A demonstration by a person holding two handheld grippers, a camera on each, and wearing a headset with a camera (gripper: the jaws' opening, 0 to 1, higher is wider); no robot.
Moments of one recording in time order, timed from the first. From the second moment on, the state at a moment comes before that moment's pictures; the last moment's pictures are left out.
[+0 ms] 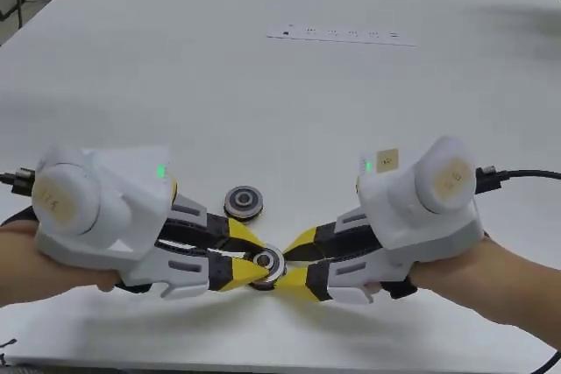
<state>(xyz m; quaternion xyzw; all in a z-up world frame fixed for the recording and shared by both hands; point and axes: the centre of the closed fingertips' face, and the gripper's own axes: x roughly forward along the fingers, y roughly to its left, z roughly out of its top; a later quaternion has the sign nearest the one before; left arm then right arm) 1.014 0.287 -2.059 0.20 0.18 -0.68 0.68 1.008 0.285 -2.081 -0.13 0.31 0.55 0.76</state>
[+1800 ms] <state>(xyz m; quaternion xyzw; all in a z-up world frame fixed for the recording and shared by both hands) 1.009 0.283 -2.061 0.20 0.16 -0.68 0.68 1.007 0.286 -2.059 0.13 0.37 0.50 0.77</state>
